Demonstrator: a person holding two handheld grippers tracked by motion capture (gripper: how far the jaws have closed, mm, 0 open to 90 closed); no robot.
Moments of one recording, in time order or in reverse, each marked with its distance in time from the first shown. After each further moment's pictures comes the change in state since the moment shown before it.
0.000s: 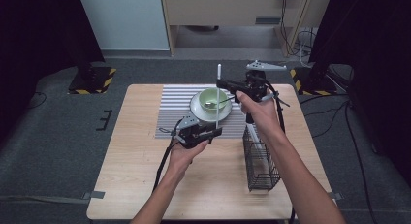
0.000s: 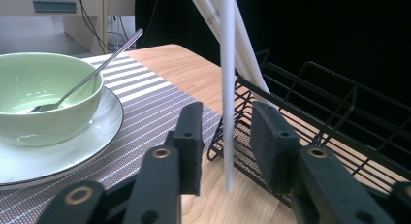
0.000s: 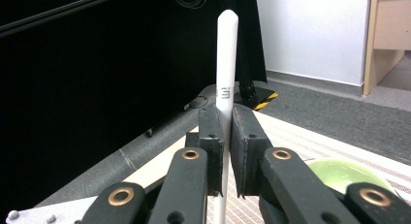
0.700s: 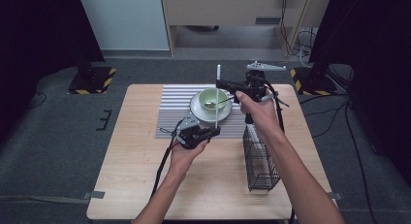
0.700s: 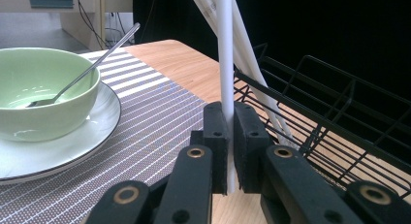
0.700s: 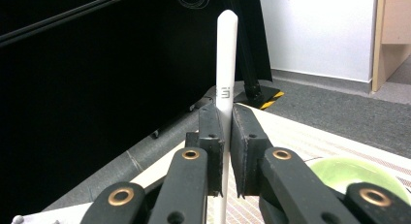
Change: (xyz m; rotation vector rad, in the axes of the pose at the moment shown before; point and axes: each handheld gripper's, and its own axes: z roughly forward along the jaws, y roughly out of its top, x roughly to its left) left arm 0.000 -0.002 -0.001 0.016 -0.004 -0.003; right arm -0.003 -0.002 0.002 -0.003 0.019 0.028
